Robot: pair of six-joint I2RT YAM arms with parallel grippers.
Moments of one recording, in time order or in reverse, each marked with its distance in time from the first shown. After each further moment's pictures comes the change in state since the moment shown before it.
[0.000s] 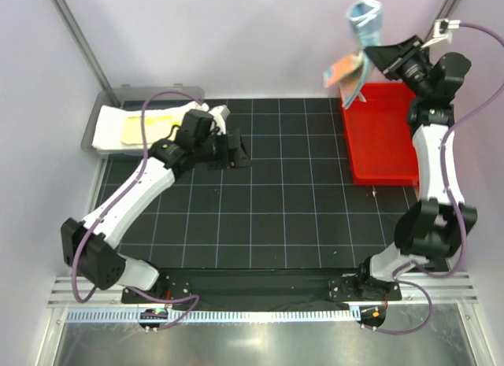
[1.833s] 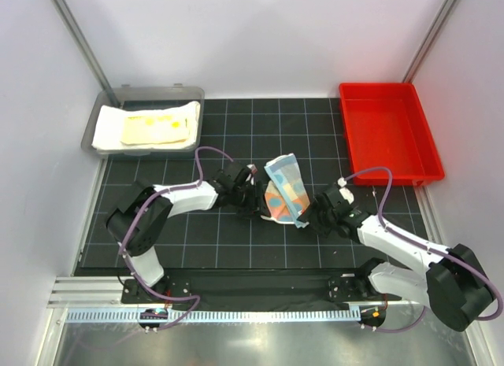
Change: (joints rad) left arm -0.173 0.306 -0.417 0.482 0.072 -0.277; right arm 0.853 -0.558 -1.125 -0.597 0.759 0.378
